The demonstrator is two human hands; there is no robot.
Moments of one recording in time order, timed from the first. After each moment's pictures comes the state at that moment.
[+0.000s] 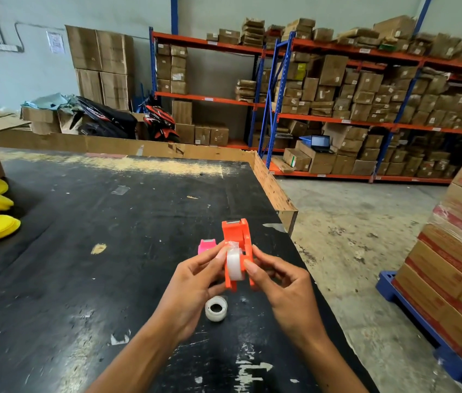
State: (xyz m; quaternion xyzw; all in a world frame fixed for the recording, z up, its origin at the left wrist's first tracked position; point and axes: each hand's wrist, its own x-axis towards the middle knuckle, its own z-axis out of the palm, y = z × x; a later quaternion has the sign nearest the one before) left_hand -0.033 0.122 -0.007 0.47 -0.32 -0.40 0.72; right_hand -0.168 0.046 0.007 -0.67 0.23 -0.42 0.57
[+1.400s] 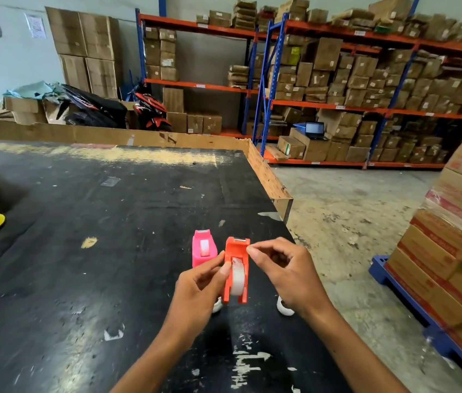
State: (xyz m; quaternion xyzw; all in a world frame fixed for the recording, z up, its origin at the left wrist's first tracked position) left_hand -0.042 0.116 -0.046 0.57 -0.37 -0.29 0.67; right_hand -0.171 0.012 0.004 -0.77 0.29 -0.38 0.42
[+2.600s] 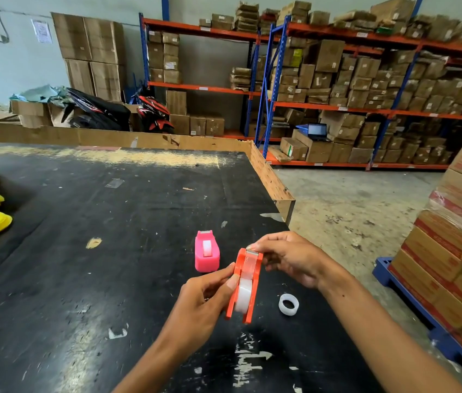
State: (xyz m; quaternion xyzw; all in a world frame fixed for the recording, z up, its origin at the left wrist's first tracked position) left_hand -0.053 0.137 -0.028 0.57 -0.45 -0.31 0.61; right_hand -0.159 -0.021 0.030 -0.70 0.31 -0.14 0.63
